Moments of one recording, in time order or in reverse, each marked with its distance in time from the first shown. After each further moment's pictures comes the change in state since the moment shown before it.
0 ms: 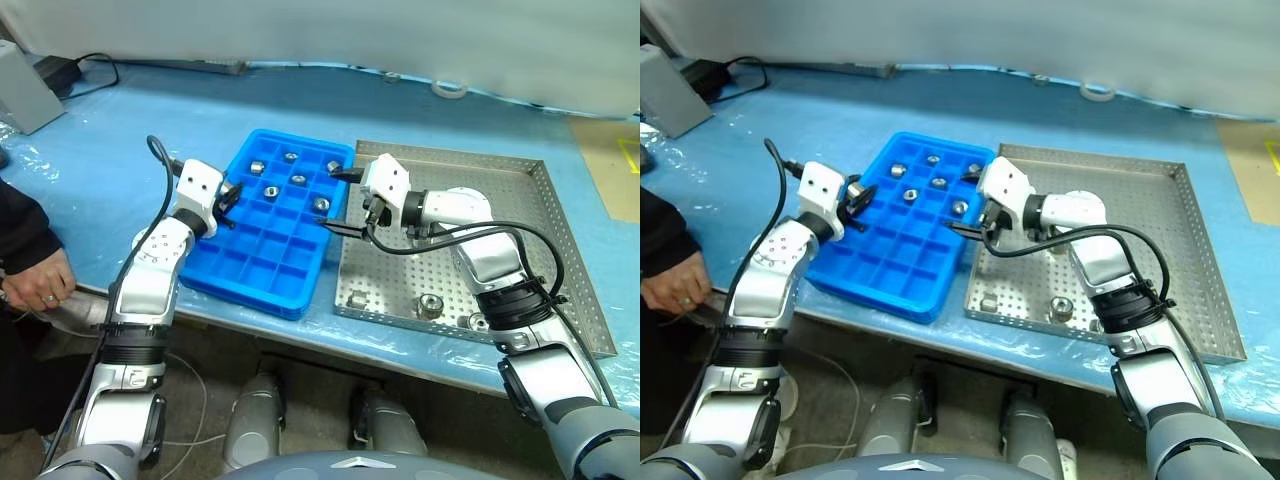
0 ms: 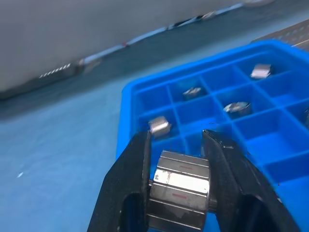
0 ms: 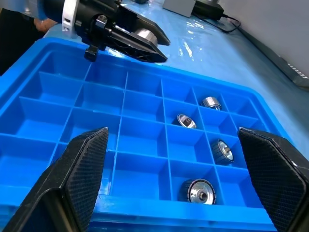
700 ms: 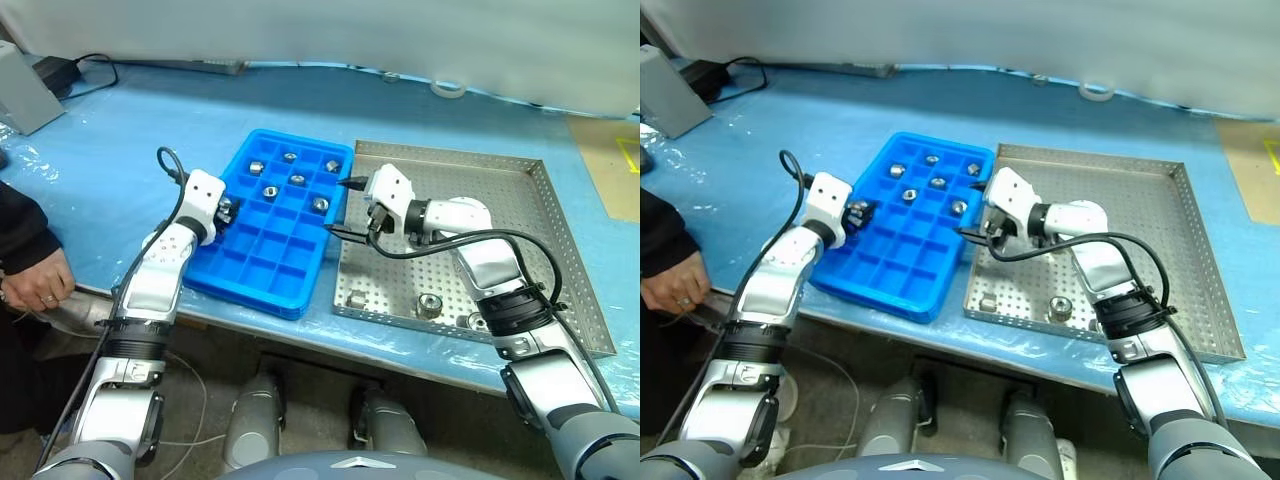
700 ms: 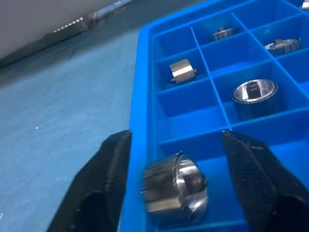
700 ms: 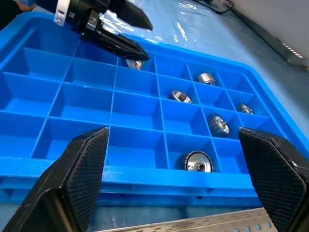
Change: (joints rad) left arm -0.064 0.016 -0.053 0.103 0.030 0.048 0.047; right arm 0.039 -0.008 -0.008 0.015 -0.031 -0.015 -0.031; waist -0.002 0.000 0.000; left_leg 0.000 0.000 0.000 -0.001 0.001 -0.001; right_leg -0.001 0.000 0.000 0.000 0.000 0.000
